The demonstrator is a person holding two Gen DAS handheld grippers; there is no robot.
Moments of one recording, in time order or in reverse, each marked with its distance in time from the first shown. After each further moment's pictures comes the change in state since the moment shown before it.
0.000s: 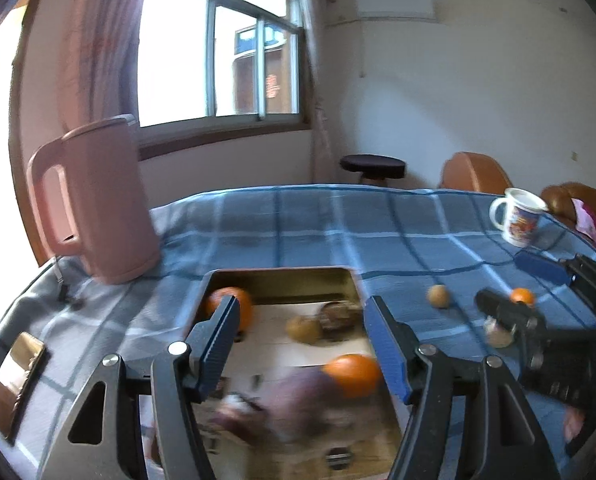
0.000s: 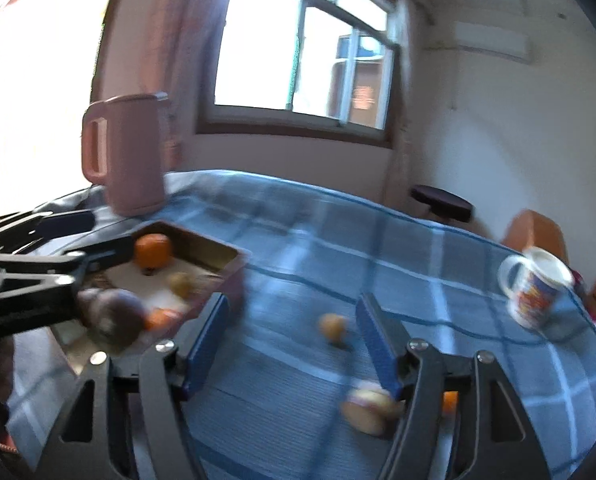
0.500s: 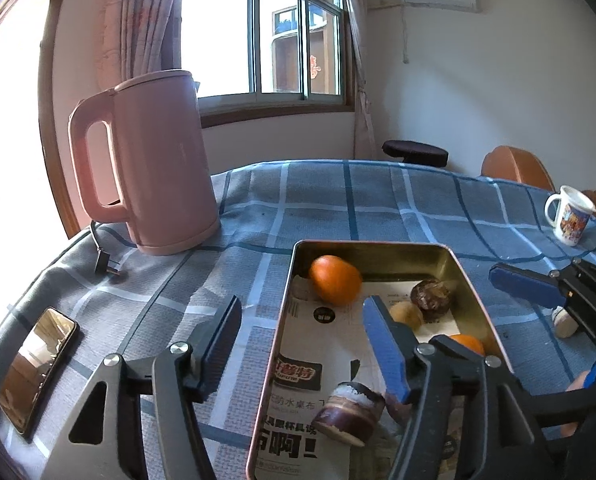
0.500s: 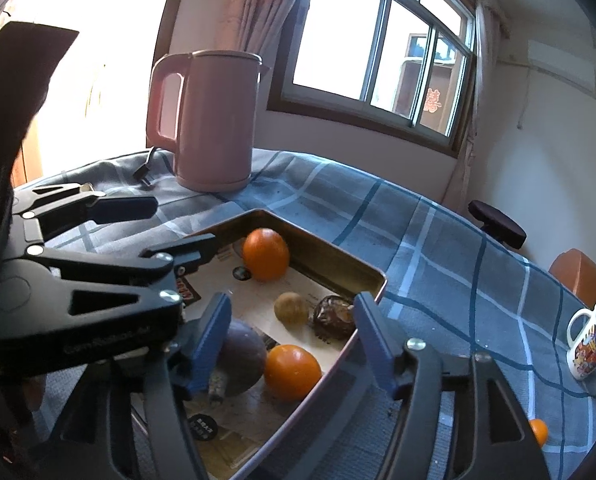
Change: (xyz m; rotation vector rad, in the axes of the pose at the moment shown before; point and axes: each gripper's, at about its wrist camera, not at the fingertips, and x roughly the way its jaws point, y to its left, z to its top) left arm 0.017 0.073 -0.016 -0.078 0.066 0.133; right arm 0.046 0.110 0.017 -0.187 0.047 0.197
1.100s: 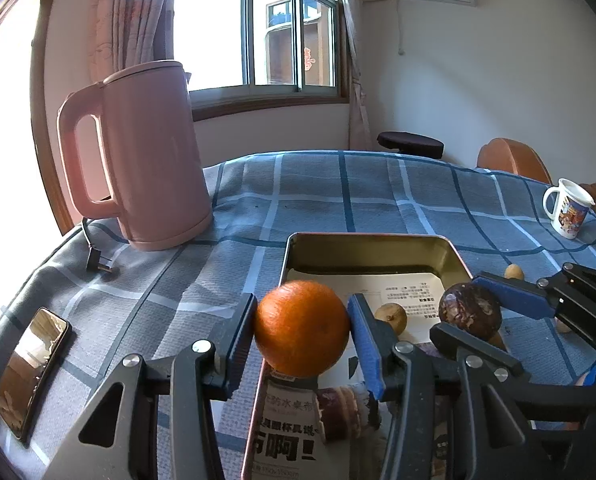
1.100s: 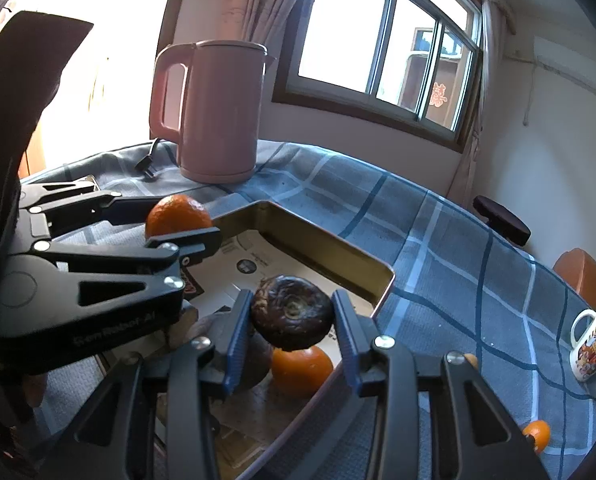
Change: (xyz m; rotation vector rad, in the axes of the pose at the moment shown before) left arm 0.008 -0.001 0.000 0.015 0.031 -0.020; right arm 0.006 0.002 -0.001 -0.013 0.032 0.020
